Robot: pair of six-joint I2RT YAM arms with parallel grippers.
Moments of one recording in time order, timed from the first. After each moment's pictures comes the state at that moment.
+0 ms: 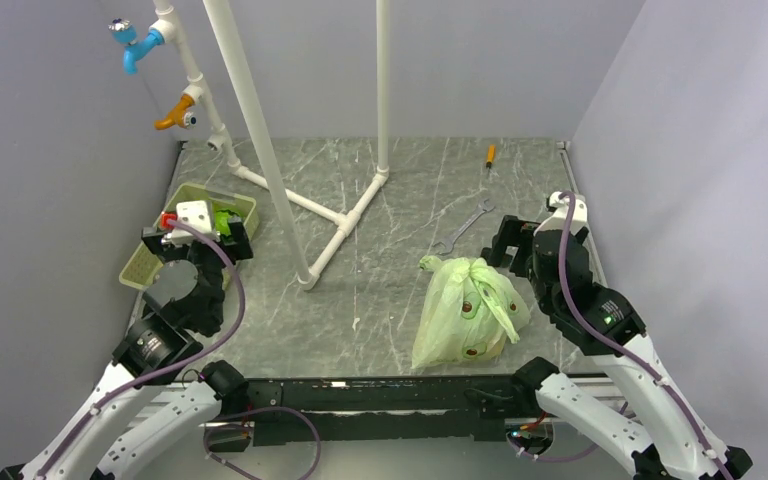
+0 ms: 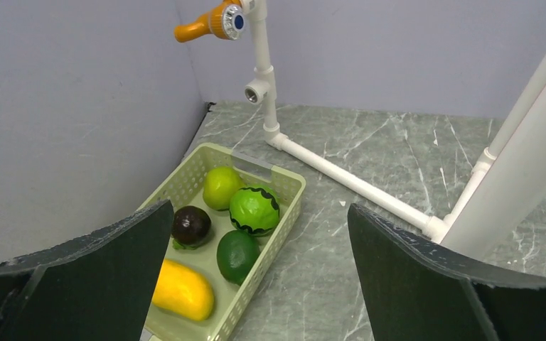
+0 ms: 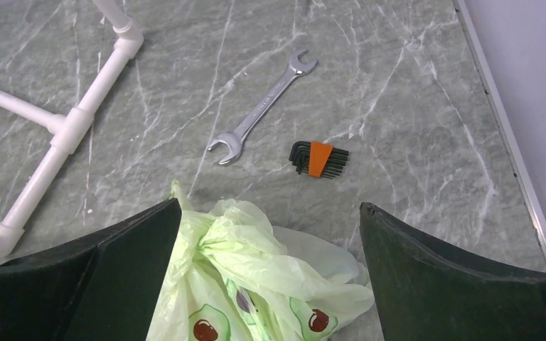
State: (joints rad) left arm -0.67 0.50 0.82 -0.27 -0.88 0.08; right arm 0.57 0.69 0.99 -0.76 0.57 0.40
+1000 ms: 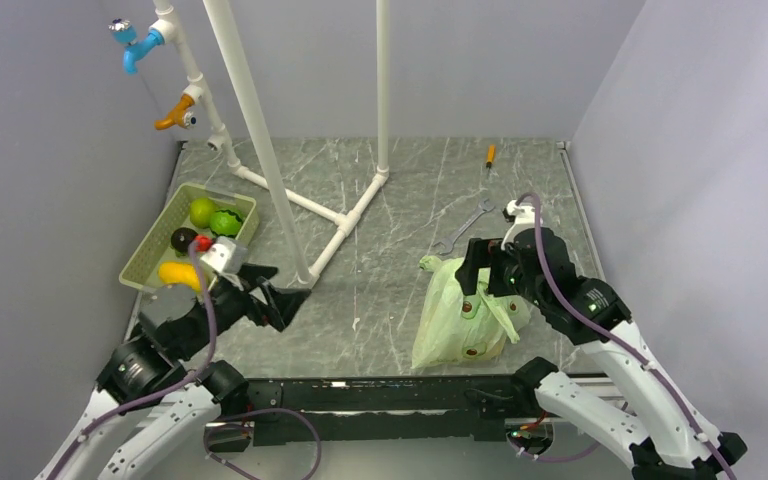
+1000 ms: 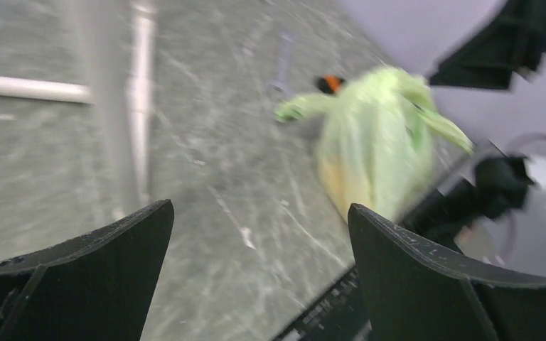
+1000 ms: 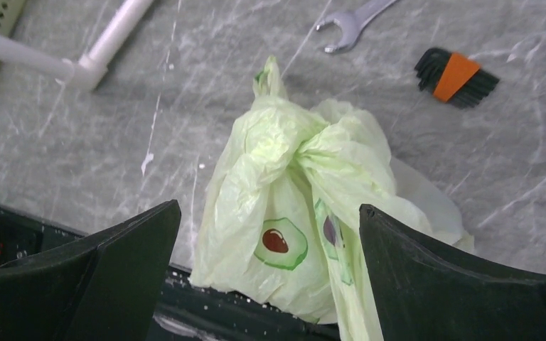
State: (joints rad) left arm -0.67 0.34 0.80 -0.59 -0.05 -0.32; right arm 0.57 0.73 0.97 -0.85 0.14 0.42
